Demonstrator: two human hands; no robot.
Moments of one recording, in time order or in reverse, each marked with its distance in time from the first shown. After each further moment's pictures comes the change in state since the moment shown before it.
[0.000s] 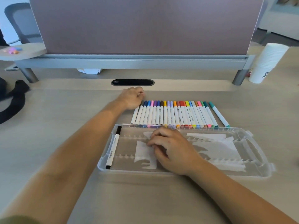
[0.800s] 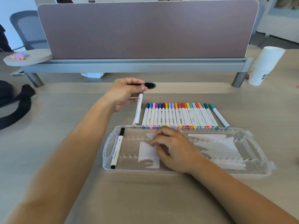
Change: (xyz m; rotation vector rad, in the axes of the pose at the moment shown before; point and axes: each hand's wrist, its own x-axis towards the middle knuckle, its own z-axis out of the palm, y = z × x) left_hand -0.053 0.024 -0.057 -1.113 0.007 -0.106; right_hand 0.002 -0.002 -0.001 0.025 0.026 -0.002
